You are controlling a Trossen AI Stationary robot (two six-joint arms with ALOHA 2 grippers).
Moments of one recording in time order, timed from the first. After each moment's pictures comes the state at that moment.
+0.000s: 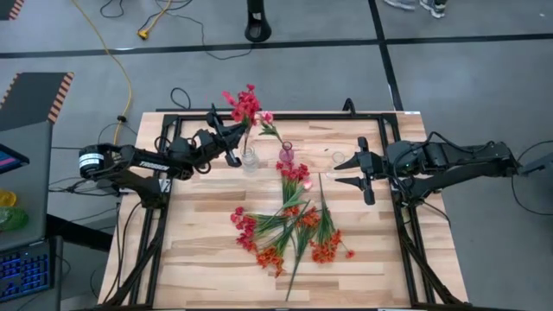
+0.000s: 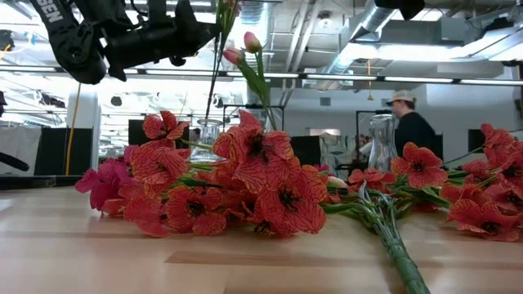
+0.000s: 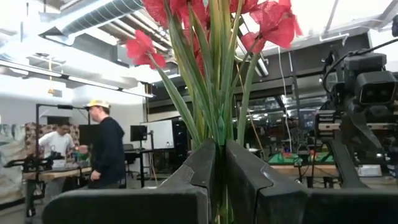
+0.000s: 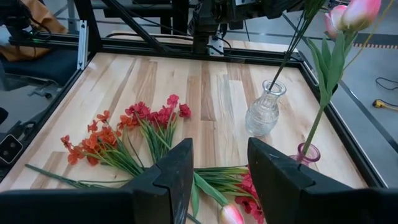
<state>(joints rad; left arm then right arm) 0.36 1.39 0.41 1.50 -0.07 0.13 0.12 0.81 0.91 -0.49 0.14 -0.03</state>
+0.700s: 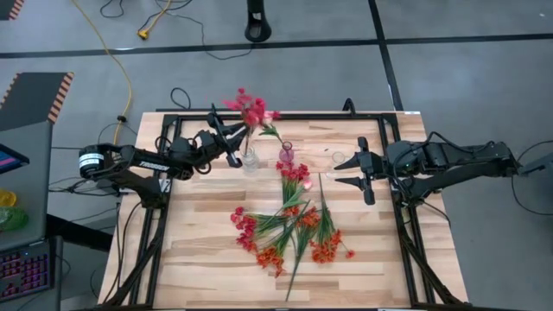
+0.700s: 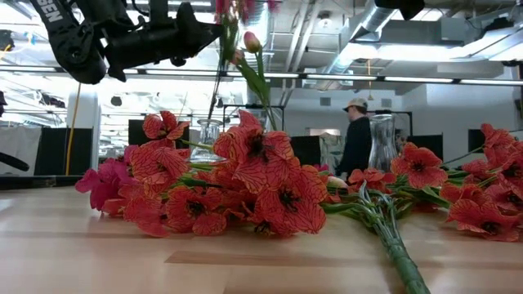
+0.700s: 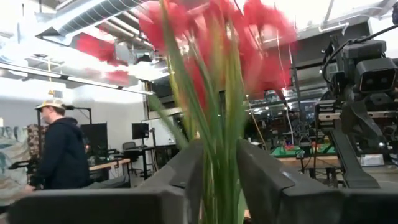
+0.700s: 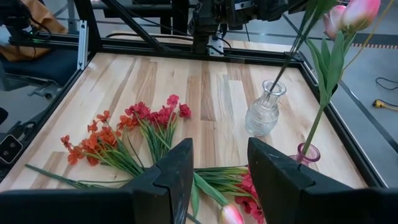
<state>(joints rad) 0.36 1.39 0.41 1.48 -0.07 0.16 0.12 0.81 0.91 -0.49 0.14 -0.03</state>
